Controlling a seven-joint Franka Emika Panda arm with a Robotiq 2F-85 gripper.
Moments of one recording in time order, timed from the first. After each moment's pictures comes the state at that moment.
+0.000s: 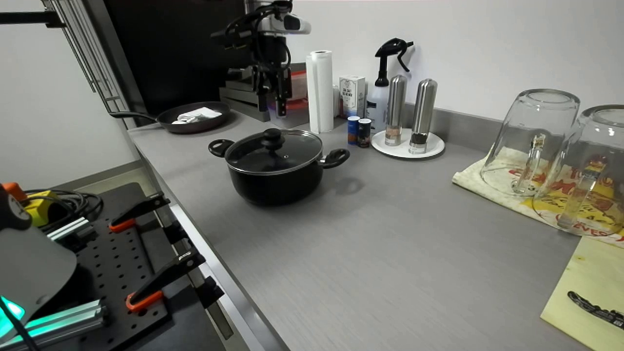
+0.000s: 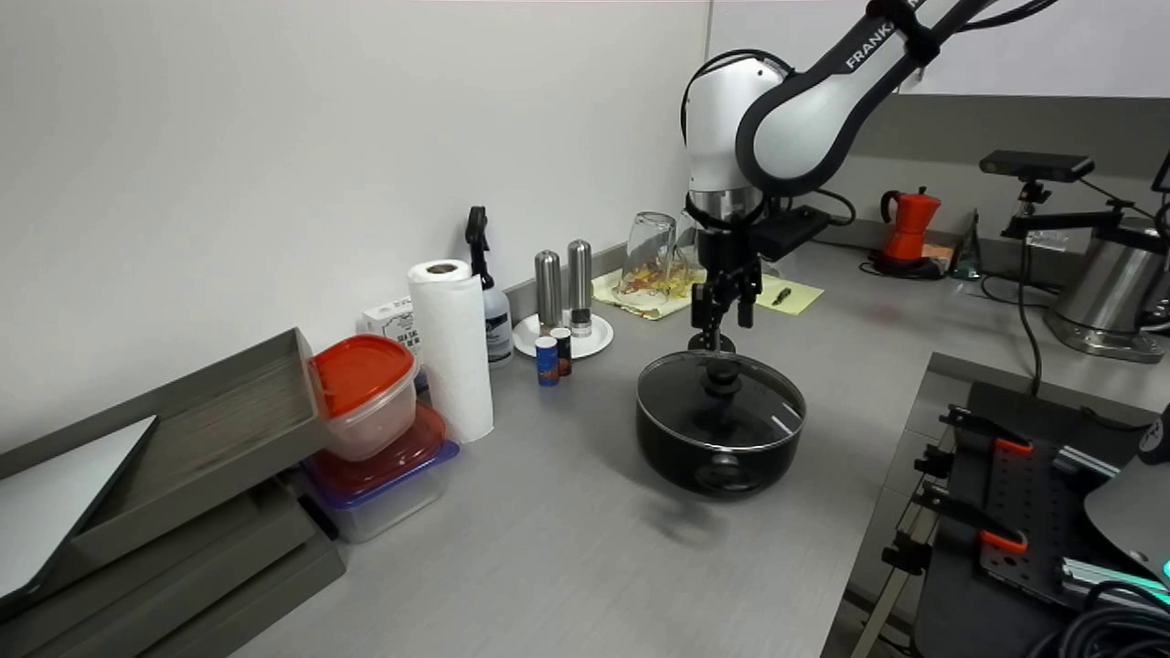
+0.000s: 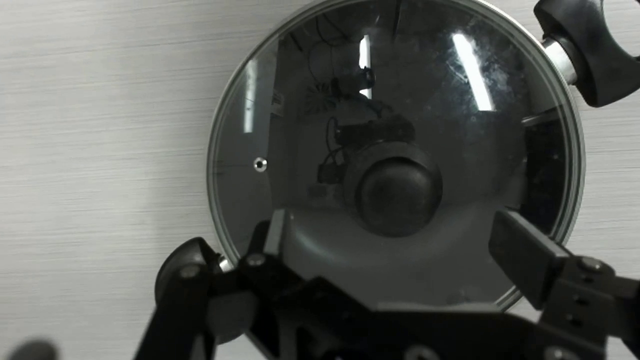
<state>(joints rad) 0.10 0.19 0.06 -2.27 -0.09 2.32 0.29</state>
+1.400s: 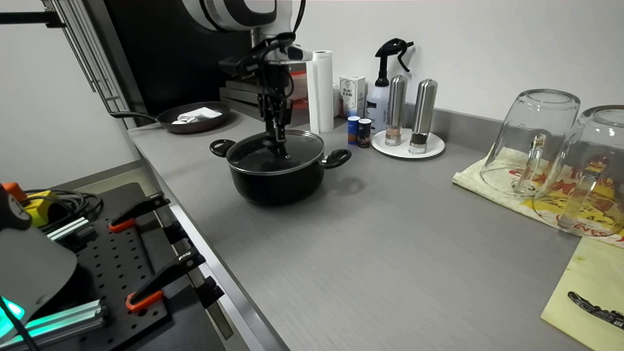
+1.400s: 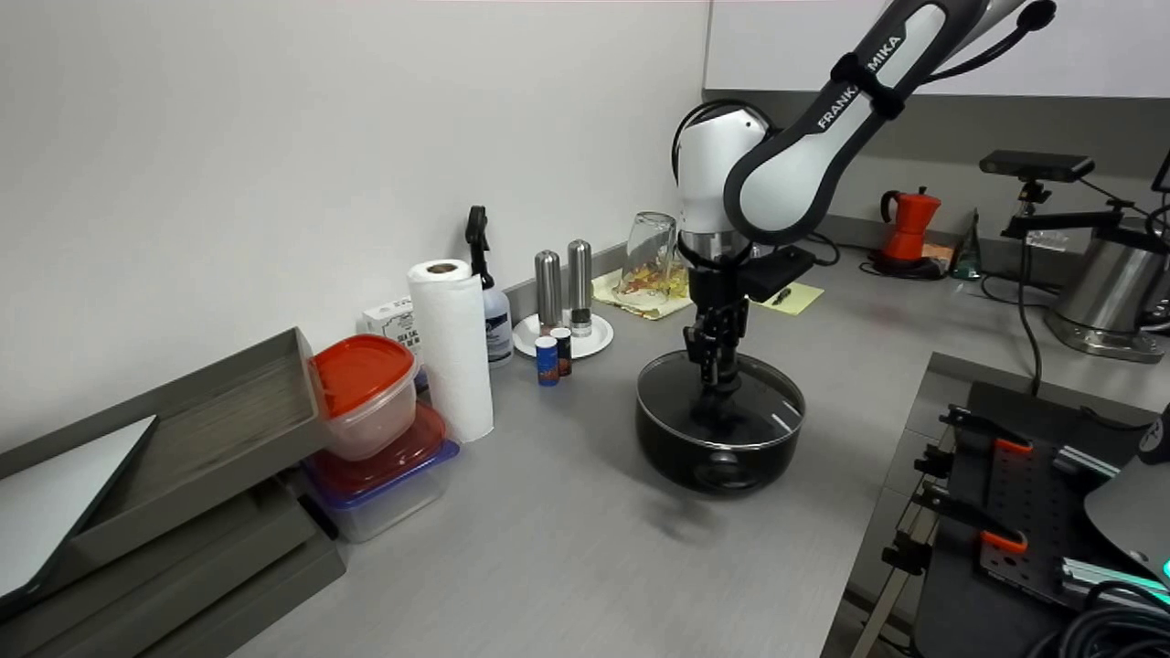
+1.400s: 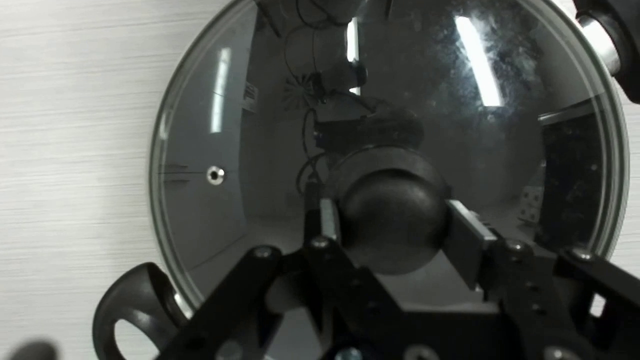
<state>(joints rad) 0.11 0.31 0.05 -2.26 -0.08 2.44 0.29</state>
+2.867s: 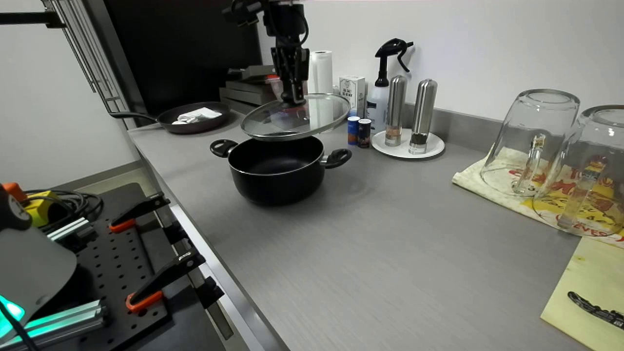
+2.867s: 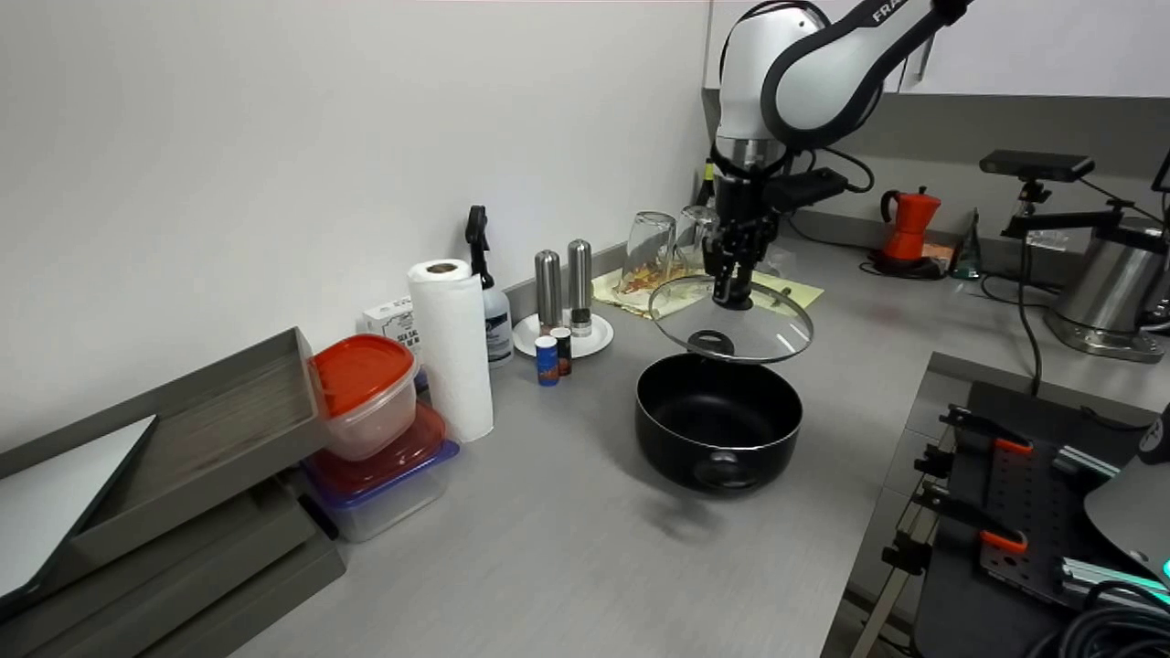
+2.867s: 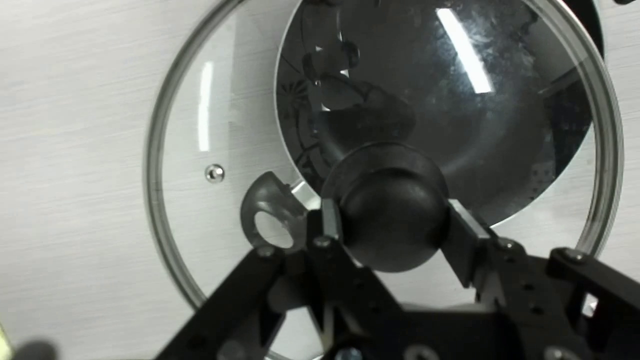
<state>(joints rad) 0.04 0.08 0.00 -2.30 -0.08 2.38 0.29</state>
